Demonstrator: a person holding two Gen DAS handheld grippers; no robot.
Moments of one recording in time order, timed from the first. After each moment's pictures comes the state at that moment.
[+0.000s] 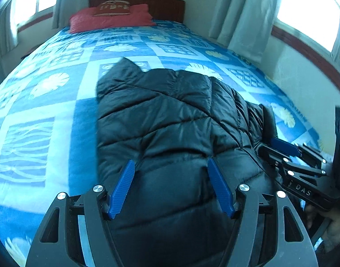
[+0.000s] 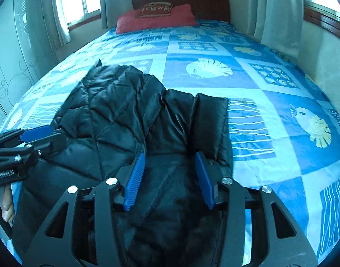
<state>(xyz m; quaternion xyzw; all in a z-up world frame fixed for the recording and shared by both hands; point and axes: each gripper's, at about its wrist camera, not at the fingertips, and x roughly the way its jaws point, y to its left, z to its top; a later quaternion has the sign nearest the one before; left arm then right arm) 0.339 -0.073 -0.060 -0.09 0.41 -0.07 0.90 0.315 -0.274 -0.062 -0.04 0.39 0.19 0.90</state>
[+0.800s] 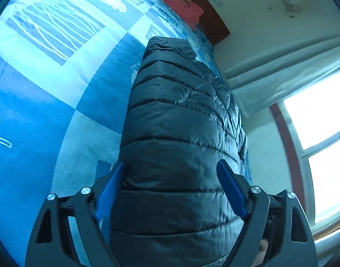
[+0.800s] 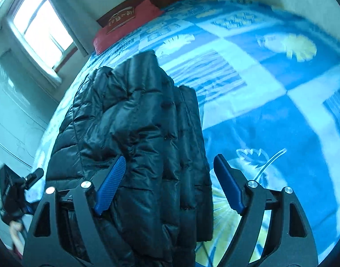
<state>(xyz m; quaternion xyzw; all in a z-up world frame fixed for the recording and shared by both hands) 0.272 -0.001 -0.109 -0.44 0.38 -0.09 0.81 0.304 -0.358 -0.107 0.19 0.46 0.18 0.85</state>
